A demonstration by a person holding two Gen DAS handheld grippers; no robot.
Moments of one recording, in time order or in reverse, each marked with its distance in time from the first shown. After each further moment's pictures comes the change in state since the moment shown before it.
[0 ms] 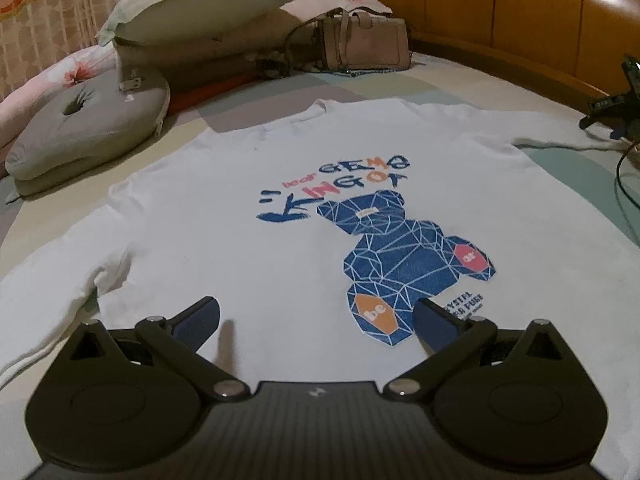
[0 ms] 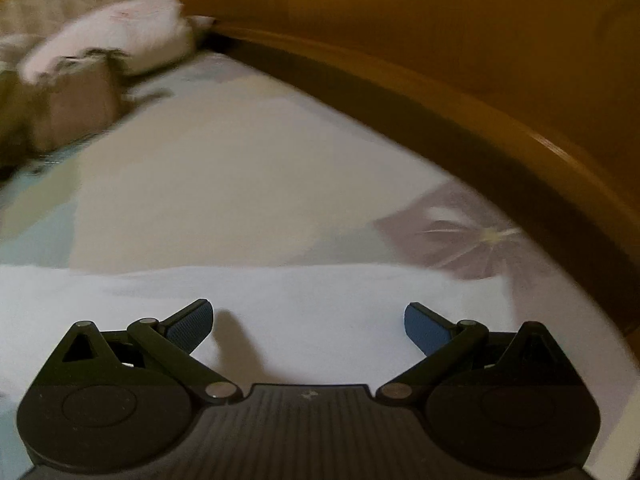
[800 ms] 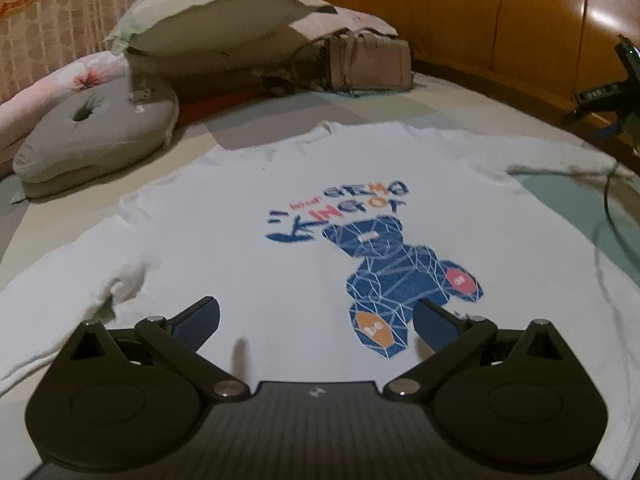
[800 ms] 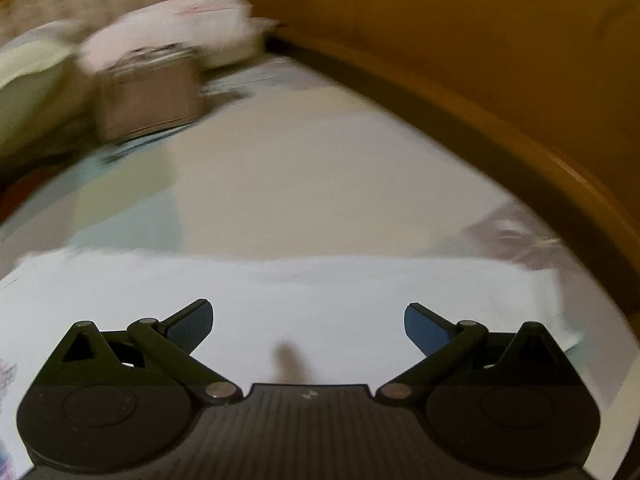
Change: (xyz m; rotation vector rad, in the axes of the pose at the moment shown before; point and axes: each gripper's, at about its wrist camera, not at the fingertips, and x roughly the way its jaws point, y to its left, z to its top) left arm -0.024 0.013 0.007 -0.049 -0.054 -0.017; right arm -0.091 0.127 -0.028 -0.128 0.019 0.152
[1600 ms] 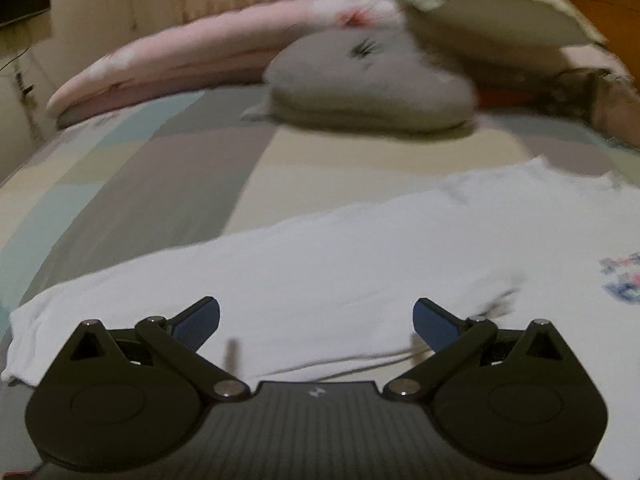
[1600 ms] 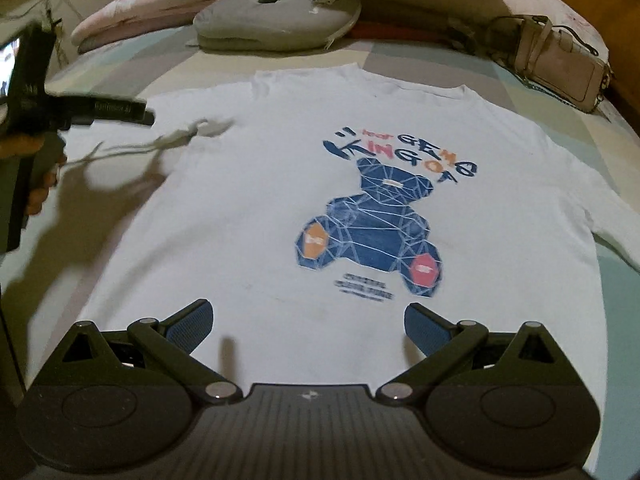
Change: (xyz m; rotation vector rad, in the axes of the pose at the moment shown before) left arm -0.004 0.191 -0.017 -0.365 0.122 0.502; right arm -0.085 0.309 -0.207 -0.541 0.105 0.383
